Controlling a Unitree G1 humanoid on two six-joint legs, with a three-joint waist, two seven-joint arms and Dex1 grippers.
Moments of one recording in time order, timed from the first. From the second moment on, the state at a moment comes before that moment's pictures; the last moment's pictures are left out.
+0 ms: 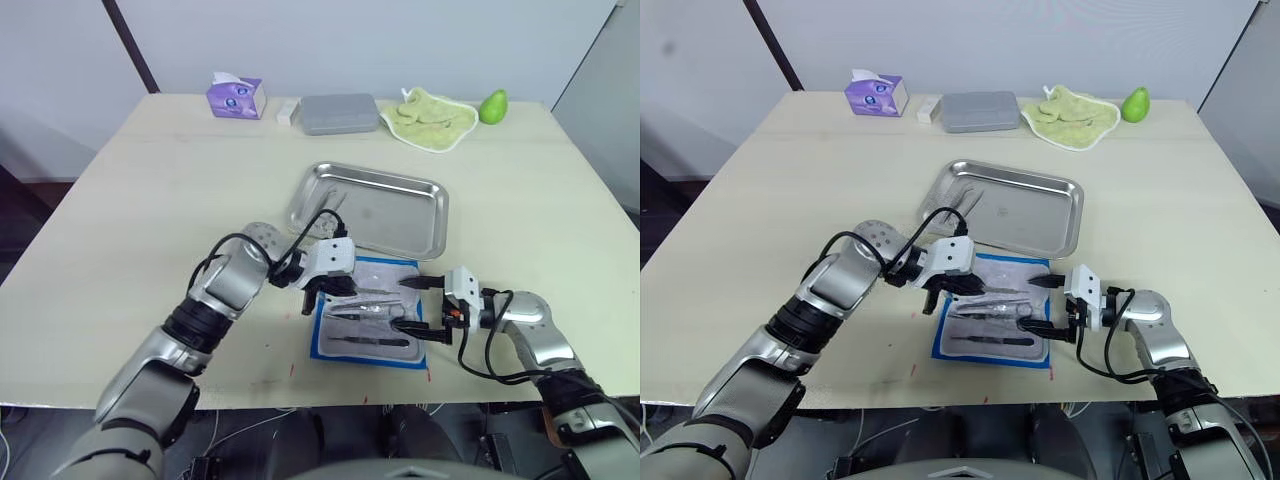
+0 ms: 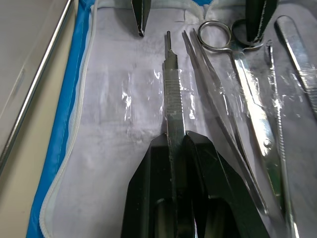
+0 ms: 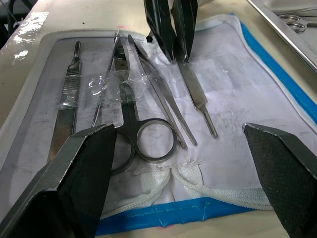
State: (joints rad) left arm -0.69 0.62 -0.47 0.04 0.05 0.44 -1.33; right arm -0.27 -0.44 0.18 0.32 0.24 -0.13 1.24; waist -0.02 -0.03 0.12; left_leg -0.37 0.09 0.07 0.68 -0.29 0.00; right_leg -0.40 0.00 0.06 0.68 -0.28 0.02
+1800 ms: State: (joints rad) left arm -0.77 0.39 0.00 -0.12 -0.19 1.17 -0.59; right arm -0.29 -0.42 0.19 0.33 0.23 -0.13 1.24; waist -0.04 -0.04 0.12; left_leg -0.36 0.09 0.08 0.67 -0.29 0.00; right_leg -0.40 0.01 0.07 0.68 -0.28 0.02
